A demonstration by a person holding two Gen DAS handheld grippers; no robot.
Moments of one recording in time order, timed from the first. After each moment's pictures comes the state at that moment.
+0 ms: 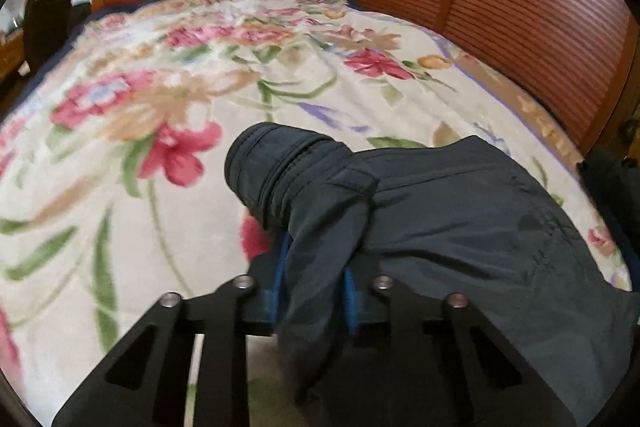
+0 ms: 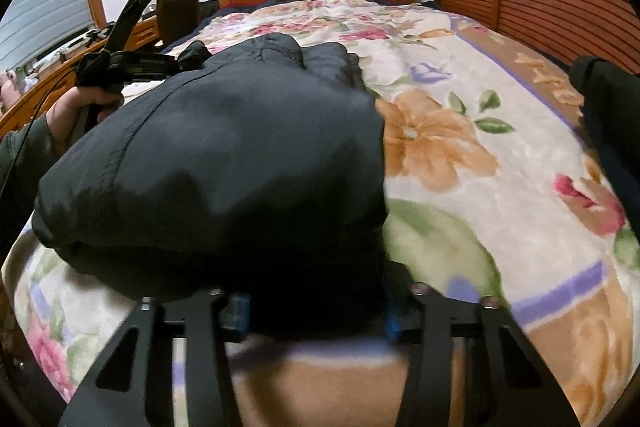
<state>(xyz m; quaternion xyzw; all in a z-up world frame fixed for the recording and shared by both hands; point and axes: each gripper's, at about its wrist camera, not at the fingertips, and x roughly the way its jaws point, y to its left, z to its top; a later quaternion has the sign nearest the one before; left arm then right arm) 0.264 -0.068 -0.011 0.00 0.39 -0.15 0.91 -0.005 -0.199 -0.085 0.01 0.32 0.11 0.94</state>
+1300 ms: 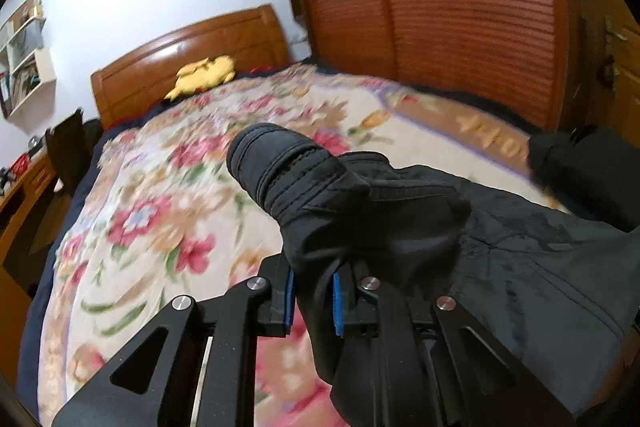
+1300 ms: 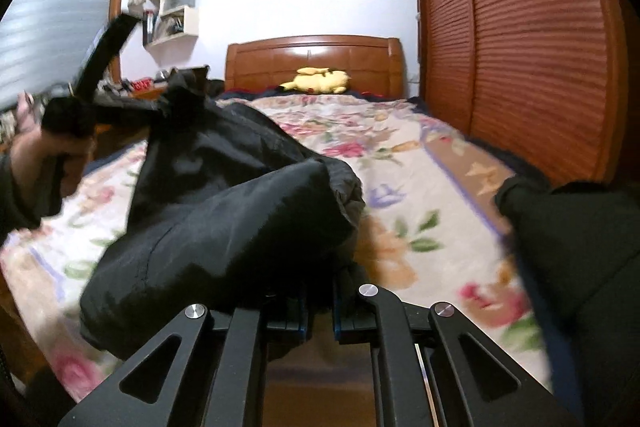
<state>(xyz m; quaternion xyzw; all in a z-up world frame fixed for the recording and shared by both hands) 0.151 -0.179 0.127 0.13 0.27 -0.15 0.94 -0.061 -0.257 -0.027 -0.03 0.15 0.07 0.99</state>
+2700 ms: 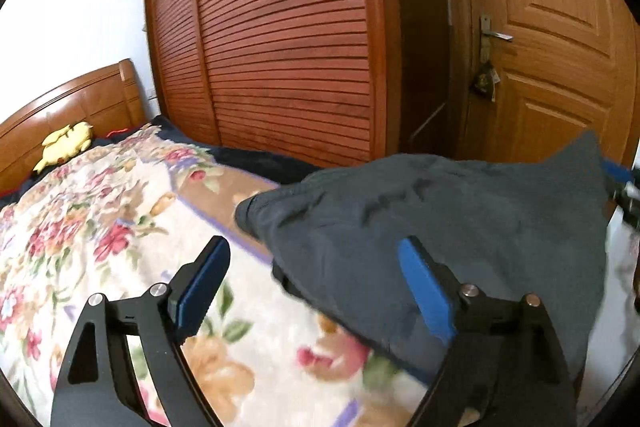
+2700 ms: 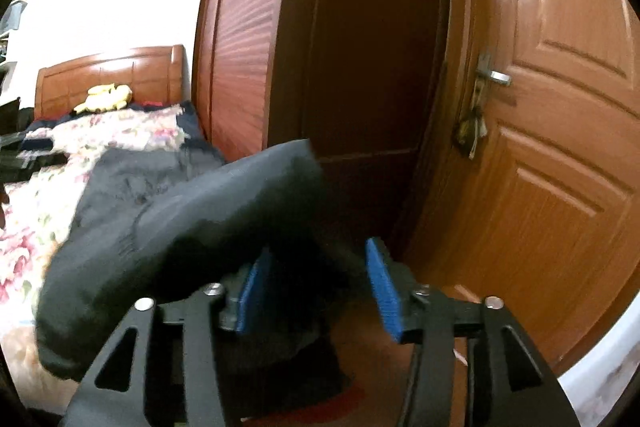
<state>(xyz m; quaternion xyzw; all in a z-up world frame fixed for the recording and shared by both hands) 0.094 -0.466 0.153 0.12 0.23 -0.35 0.90 -0.204 -0.519 0.062 0.01 0.15 -0.27 0.95</state>
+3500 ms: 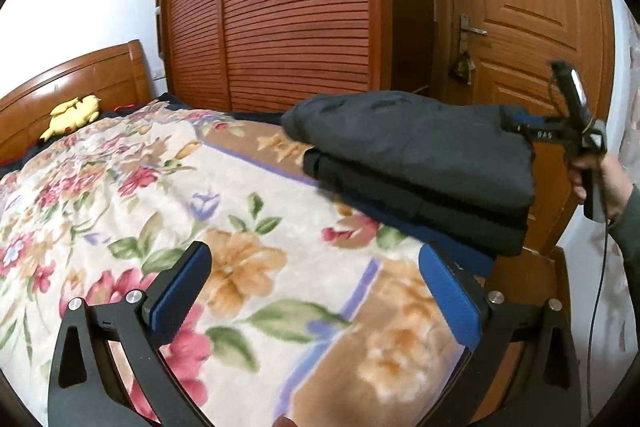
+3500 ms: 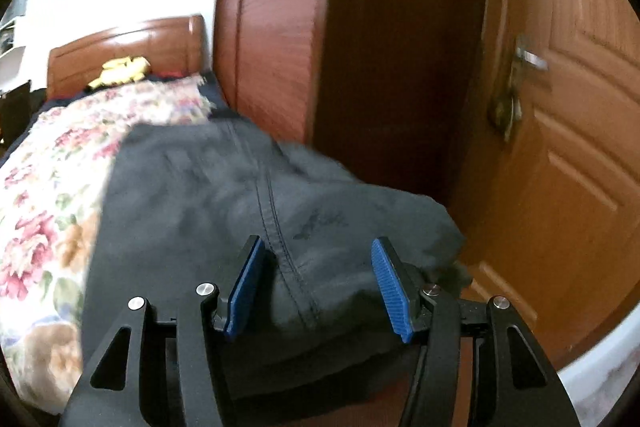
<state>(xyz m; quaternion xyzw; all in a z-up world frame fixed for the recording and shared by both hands) 0.026 -0.315 0.105 0.10 0.24 -0.37 0.89 -0.168 -0.518 0.069 0.04 0.24 -0.23 0.94</state>
